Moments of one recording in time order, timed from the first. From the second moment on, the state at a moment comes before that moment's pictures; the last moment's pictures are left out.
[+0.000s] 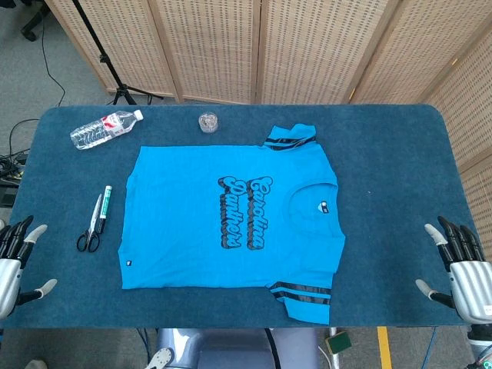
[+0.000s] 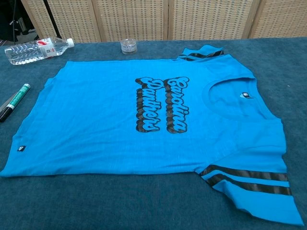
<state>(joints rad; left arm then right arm) -0.02 -1.06 0.01 -1.74 1.59 1.56 0.05 0.03 -1.01 0.04 -1.71 -1.62 1.57 0.04</state>
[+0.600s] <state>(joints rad) -0.03 -1.05 0.01 -1.74 1.61 1.56 0.02 0.06 -1.02 0.00 -1.69 -1.70 1.51 0.05</state>
